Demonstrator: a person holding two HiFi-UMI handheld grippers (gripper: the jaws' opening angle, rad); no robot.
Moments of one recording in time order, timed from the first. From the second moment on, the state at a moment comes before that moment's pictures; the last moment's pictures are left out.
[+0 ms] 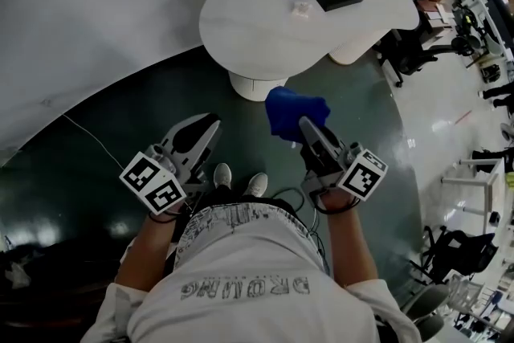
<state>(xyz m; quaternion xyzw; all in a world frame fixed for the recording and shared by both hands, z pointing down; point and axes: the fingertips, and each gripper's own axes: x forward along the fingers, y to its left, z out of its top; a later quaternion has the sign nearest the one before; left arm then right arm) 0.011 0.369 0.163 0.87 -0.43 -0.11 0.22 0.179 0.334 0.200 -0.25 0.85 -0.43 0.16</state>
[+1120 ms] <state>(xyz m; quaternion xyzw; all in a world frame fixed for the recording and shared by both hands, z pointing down) 0.031 0.295 0.165 0.87 -0.42 -0.12 0.22 0.208 0.272 0.210 -0.26 0.84 -0.44 0.17</state>
